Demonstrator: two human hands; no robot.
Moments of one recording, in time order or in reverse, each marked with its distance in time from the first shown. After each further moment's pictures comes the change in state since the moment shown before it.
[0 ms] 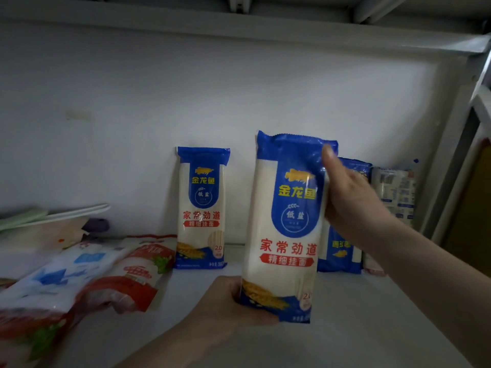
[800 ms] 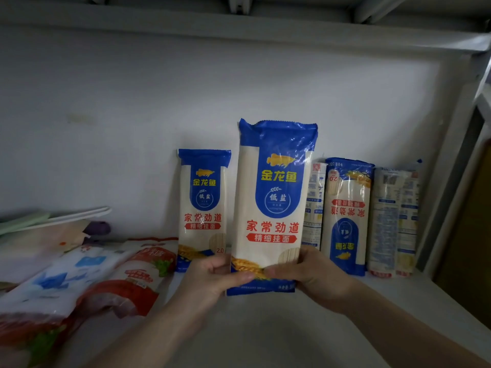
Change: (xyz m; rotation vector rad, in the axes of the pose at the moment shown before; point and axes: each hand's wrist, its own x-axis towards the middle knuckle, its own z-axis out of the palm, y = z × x) left_hand 0.005 0.004 -0.028 -0.152 0.268 0.088; right_hand -0.013 0.097 0.006 0.034 -0.244 0.314
